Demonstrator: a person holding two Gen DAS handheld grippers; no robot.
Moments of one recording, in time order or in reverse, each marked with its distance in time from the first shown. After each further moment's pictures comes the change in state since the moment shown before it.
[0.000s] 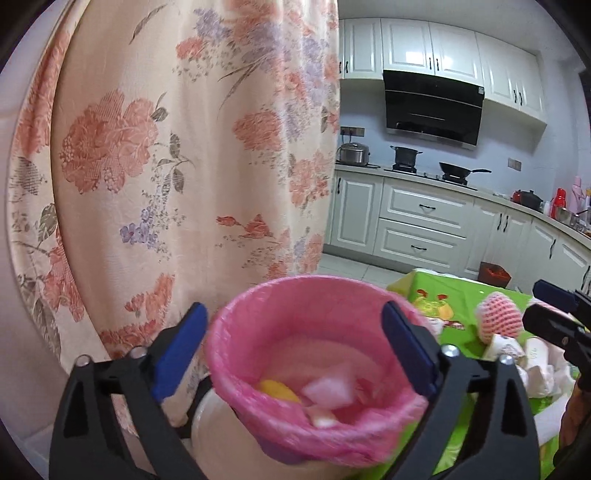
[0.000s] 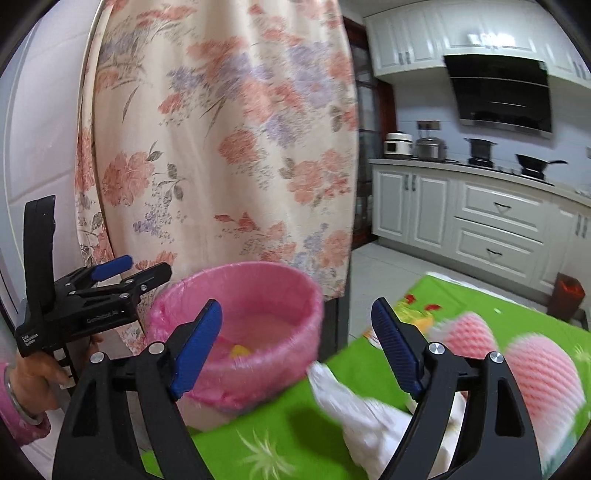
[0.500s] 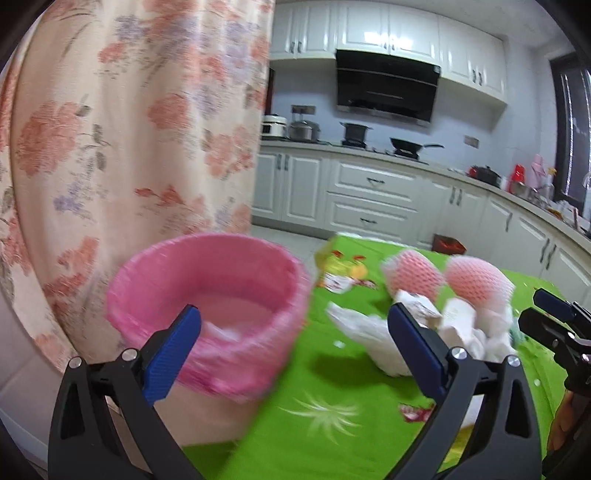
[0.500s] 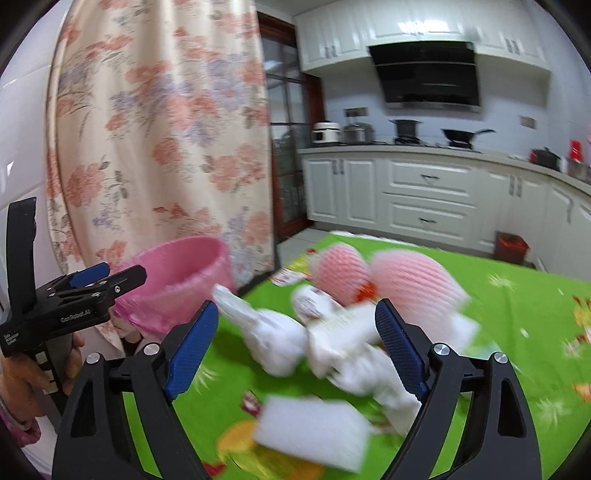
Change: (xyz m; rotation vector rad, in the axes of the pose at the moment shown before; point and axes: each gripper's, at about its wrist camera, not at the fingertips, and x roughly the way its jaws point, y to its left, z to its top) left arm -0.036 -0.108 -0.041 0.050 0.095 -0.169; right arm -0.111 -0.068 -0.066 0.135 0.018 -0.222
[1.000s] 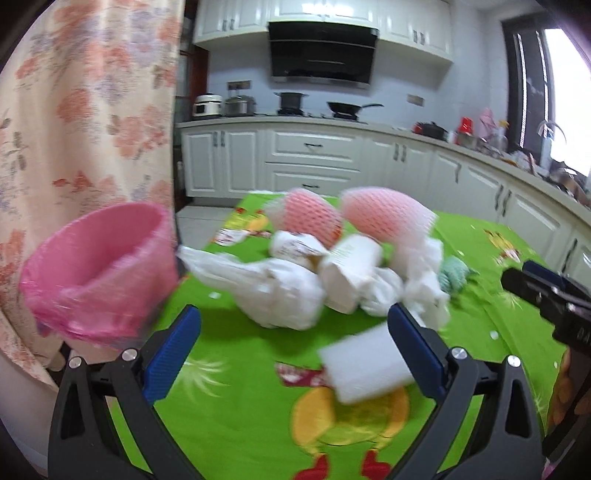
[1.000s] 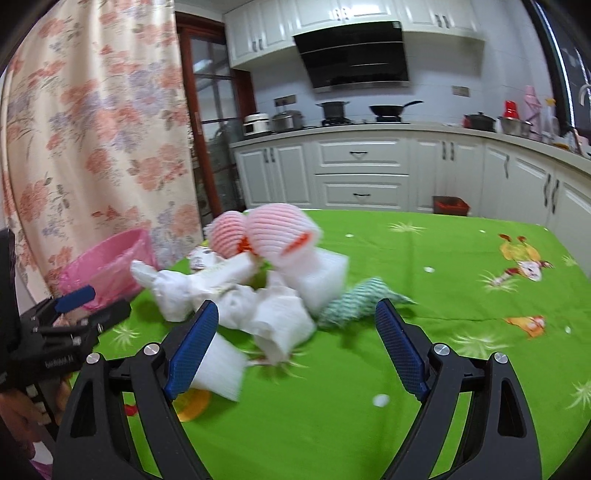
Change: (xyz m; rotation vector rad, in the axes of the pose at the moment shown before) left arm 0.014 -0.118 -0.051 0.137 0.104 -0.176; right arm -0.051 -0.090 -0.049 0.136 0.028 -0.205
